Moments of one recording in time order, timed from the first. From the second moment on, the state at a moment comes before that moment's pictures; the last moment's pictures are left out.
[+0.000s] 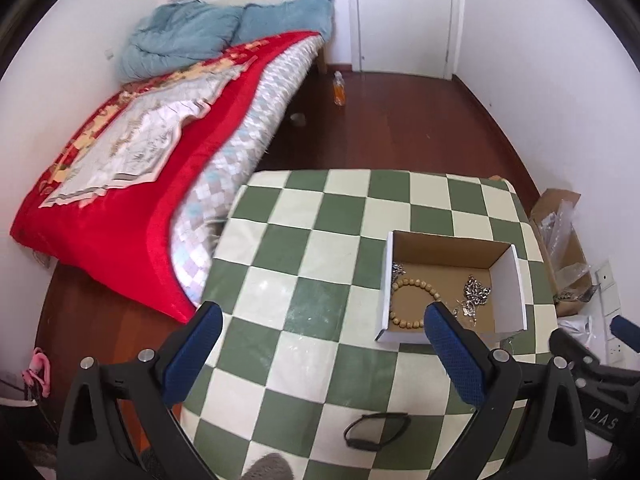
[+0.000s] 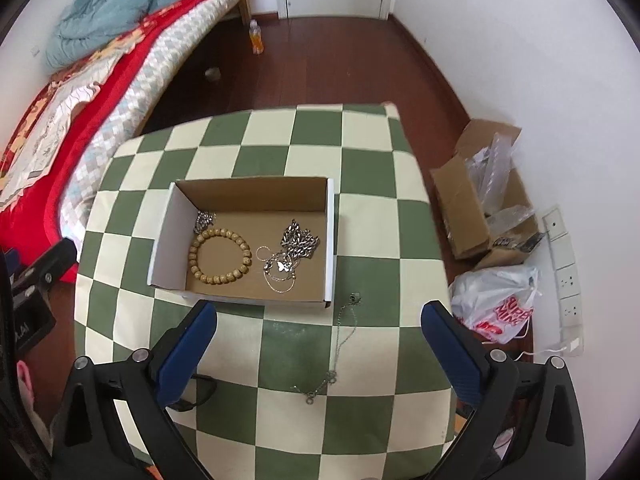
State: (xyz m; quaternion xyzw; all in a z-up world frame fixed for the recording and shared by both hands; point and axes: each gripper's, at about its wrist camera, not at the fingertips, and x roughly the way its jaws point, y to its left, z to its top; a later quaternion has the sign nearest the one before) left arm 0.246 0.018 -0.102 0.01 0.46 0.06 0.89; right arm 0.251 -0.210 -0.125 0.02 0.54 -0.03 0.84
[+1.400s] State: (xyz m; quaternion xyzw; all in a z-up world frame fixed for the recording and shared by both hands) left arm 0.214 0.014 -0.277 0.00 0.64 0.07 0.77; right arm 0.198 -0.255 -0.274 0.11 0.62 -0.04 0.77
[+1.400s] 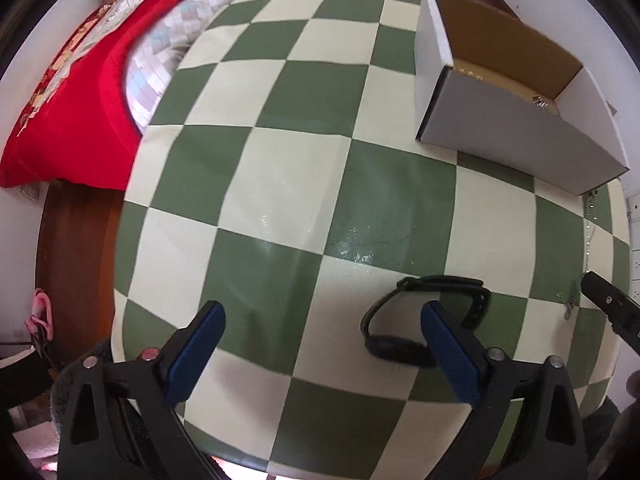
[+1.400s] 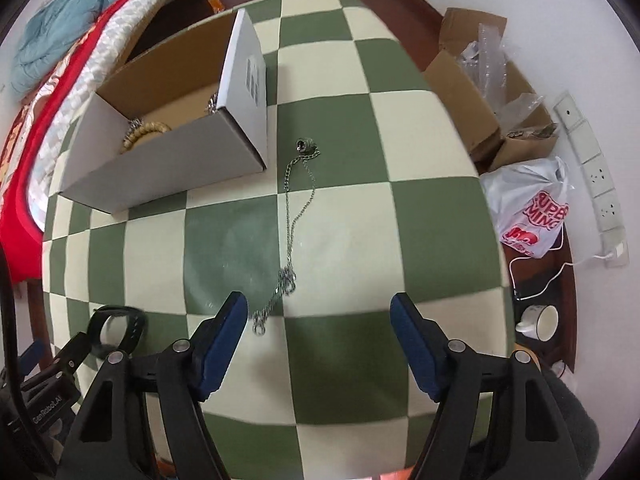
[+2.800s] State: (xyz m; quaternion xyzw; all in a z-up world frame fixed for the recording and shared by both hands) left arm 0.181 0.008 -0.274 -0.02 0.64 0.01 0.77; right arm 0.150 -0.232 -0.290 0.06 0.65 -0.01 0.75
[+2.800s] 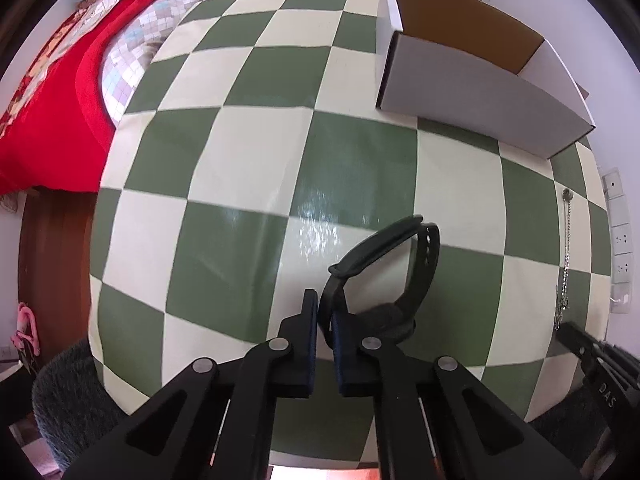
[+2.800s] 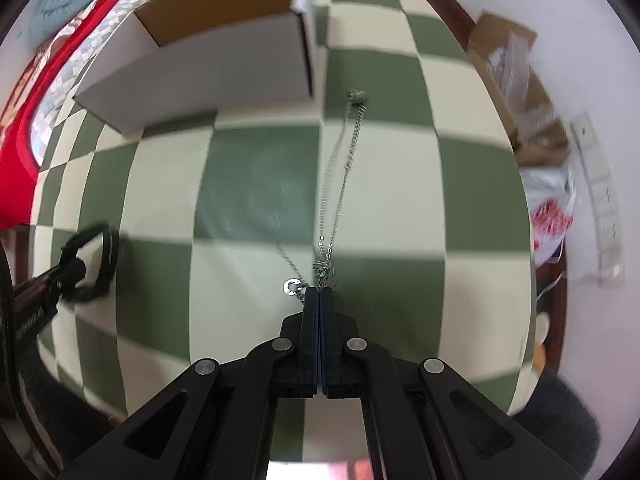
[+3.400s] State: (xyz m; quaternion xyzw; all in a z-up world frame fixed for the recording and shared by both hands) left arm 0.183 0.012 -0.218 -0.03 0.61 -0.01 0.79; right arm 0.142 -0.263 -0.232 0.19 0.60 0.02 0.78
